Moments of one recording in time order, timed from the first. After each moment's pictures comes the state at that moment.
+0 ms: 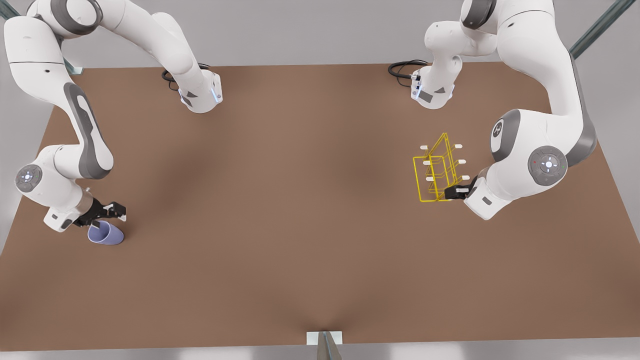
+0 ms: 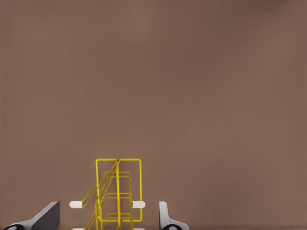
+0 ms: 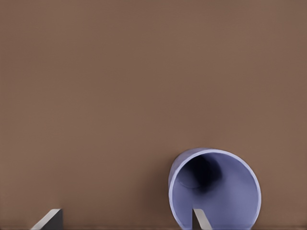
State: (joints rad) left arm -0.12 0.36 -0.07 -1.34 -0.01 1.53 -0.21; right arm -1.13 0.56 0.89 -1.93 -0.49 2.31 -0.26
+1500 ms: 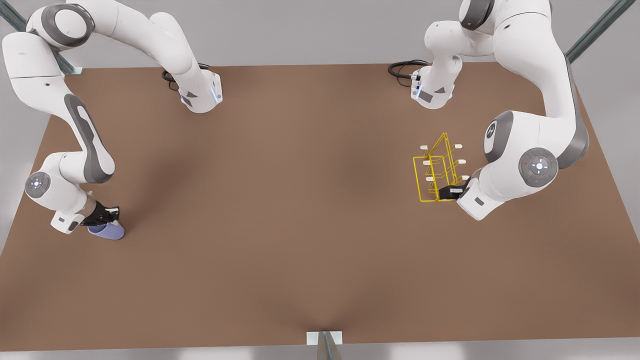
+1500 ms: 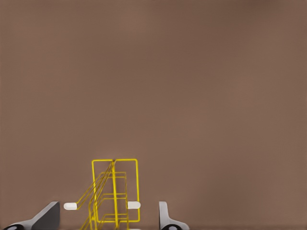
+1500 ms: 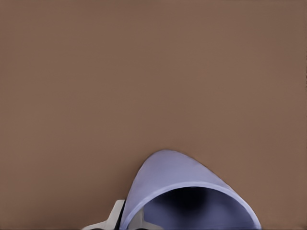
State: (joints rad) left arm -0.14 0.37 -0.07 -1.34 -0.01 1.54 -0.21; right arm -1.15 0.68 0.84 -1.92 -0.66 2.35 -0.28
